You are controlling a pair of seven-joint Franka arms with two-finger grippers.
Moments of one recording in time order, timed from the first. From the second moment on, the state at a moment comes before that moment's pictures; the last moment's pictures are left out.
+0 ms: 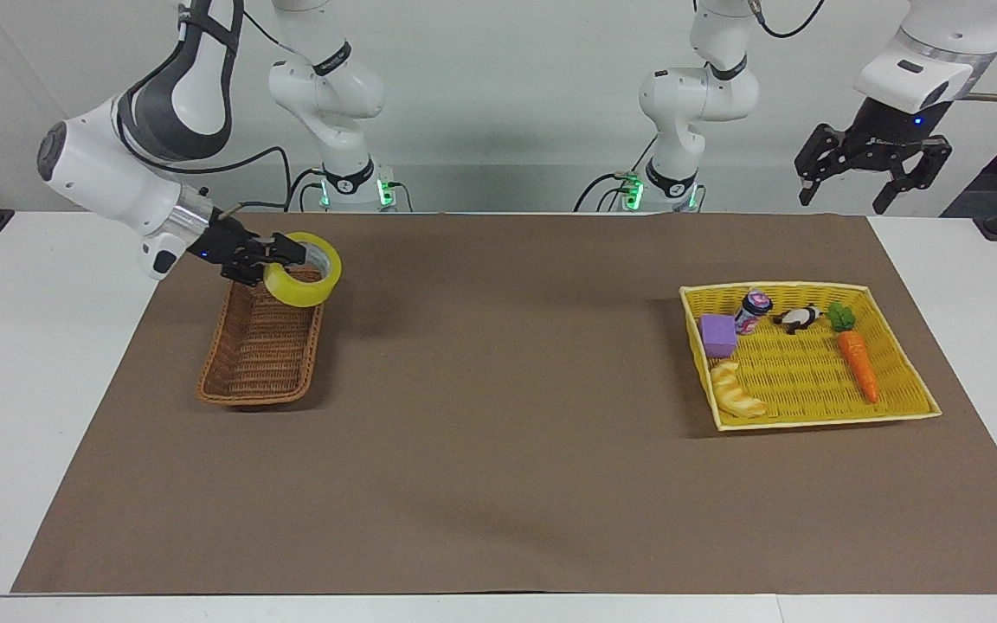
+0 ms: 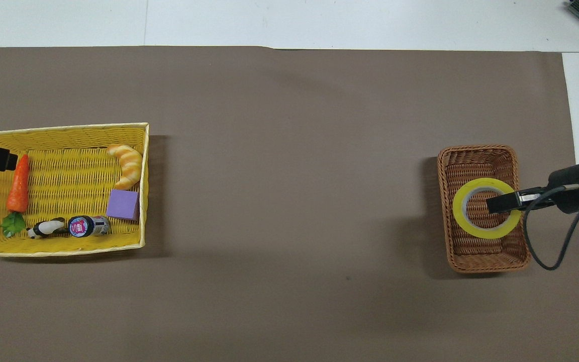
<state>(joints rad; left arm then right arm) -0.09 -0.02 0.01 -1.41 0.00 1.47 0.16 -0.24 0.01 0.00 -1.96 0.37 1.69 -0.44</state>
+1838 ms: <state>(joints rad) -0.06 -0.04 0.04 -1.42 0.00 1.41 0.16 -0.20 0.10 0.01 -2.17 0.01 2.23 -0.88</state>
